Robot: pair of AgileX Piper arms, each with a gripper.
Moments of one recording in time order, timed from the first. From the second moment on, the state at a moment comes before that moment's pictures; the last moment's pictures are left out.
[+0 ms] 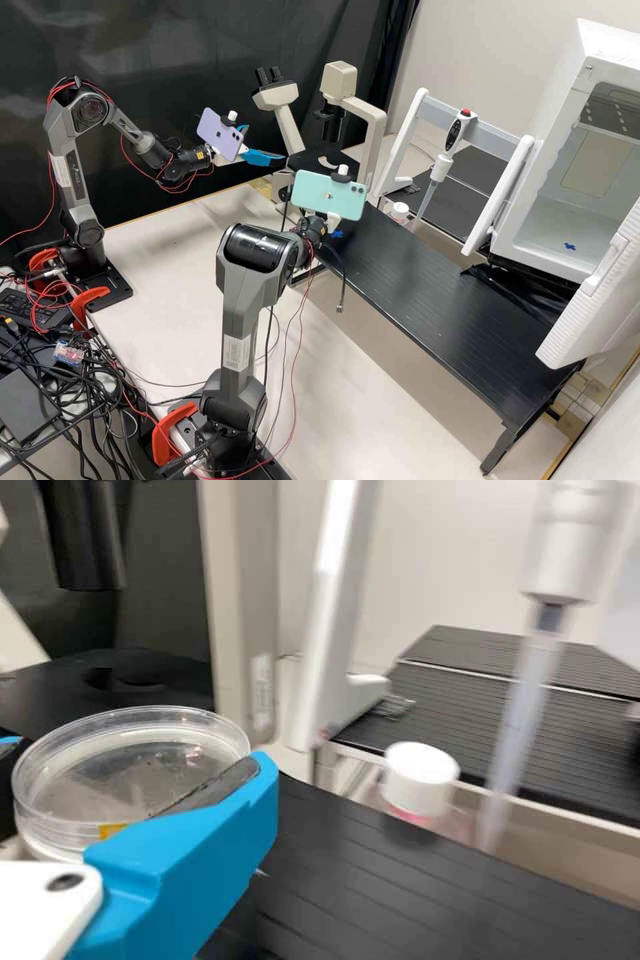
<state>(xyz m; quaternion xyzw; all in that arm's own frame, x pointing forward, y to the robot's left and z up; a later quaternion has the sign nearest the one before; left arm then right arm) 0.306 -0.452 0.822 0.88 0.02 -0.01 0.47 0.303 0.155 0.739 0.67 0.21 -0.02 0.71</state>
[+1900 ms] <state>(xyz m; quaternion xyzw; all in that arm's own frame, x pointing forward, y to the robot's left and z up) 0.306 -0.452 0.822 0.88 0.02 -0.01 0.47 0.185 0.104 0.778 0.66 0.16 0.12 0.72</state>
